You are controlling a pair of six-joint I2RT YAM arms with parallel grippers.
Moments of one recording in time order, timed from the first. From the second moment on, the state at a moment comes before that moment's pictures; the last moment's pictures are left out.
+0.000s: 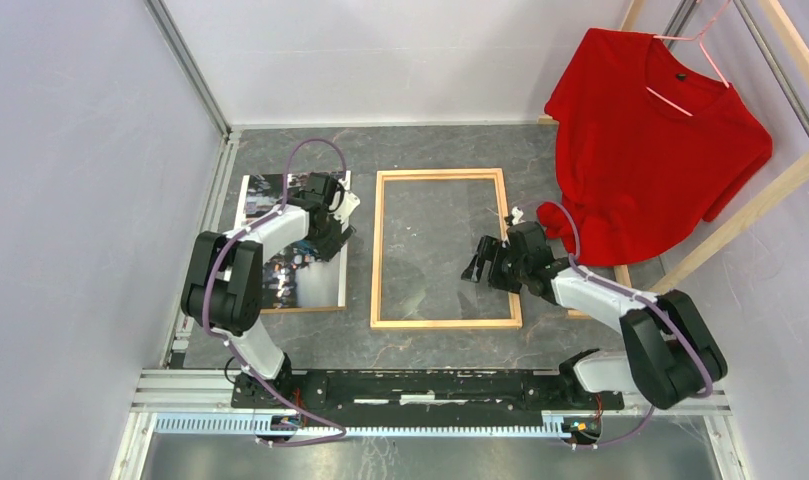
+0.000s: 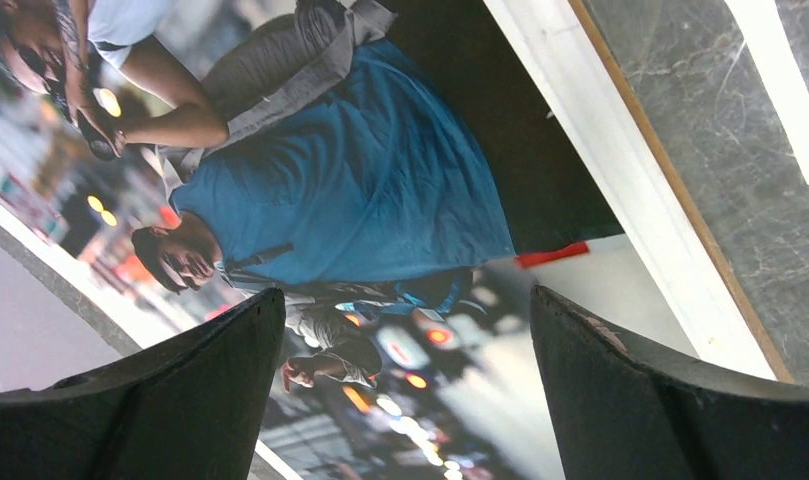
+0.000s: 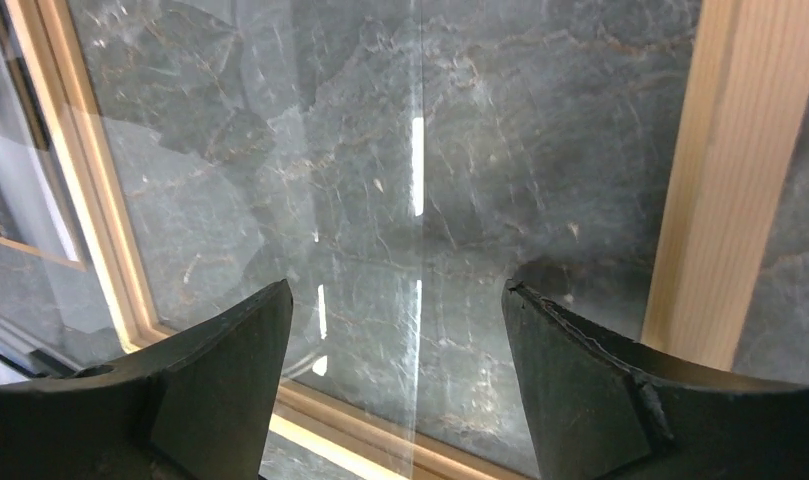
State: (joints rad) left arm -0.26 1.70 1.04 -0.49 -0.21 0.48; right arm 0.46 1.29 0.53 -0.08 -0.17 0.69
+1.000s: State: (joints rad) left arm -0.32 1.78 1.11 -0.42 -0.25 0.45; right arm 0.38 1.49 0.62 0.05 -0.36 0.69
